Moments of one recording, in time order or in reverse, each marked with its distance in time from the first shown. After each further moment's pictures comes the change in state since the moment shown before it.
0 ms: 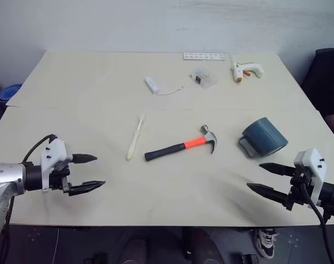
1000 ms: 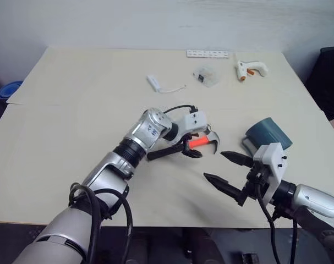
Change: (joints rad) left arm -1.115 -0.834 -0.834 0.988 0.534 -0.088 0.191; right arm -0.112 0.189 0.210 -0.418 0.140 0.120 -0.485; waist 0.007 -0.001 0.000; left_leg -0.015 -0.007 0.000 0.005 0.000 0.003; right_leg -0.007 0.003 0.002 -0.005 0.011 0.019
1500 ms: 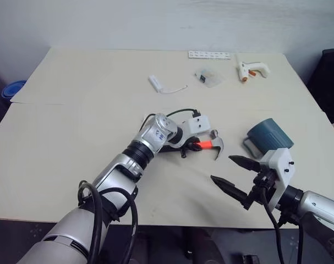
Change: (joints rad) left arm -0.001 -0.049 0.053 0.071 0.066 -0.012 0.096; right arm 0.076 -0.009 -0.054 -0.005 -0.004 -0.023 0.003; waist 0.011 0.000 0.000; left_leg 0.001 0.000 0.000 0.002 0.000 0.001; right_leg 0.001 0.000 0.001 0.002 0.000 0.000
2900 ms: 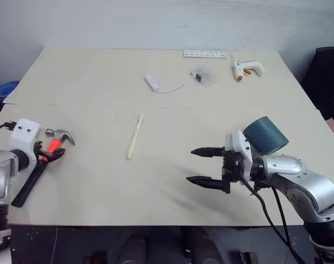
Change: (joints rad) left arm 0.848 0.849 0.856 -0.748 -0.284 0.453 0.211; right arm -0.459 -0.010 0.338 0.402 -0.184 -0.088 0.382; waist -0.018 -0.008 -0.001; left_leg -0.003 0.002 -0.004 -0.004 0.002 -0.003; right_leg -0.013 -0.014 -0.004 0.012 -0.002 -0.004
